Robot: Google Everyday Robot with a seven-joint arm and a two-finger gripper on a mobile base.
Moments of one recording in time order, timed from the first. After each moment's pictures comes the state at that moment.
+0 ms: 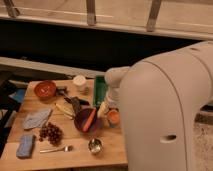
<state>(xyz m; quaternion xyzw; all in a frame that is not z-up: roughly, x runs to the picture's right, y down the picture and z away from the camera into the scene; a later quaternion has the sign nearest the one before) 0.045 0.139 0.782 -0.34 0.22 0.62 0.68</state>
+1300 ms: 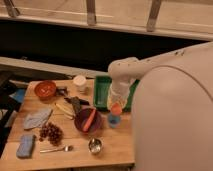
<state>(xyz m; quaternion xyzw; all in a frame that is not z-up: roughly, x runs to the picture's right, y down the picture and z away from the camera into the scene) 0.070 0.074 0.739 -0.28 0.18 0.63 0.70</state>
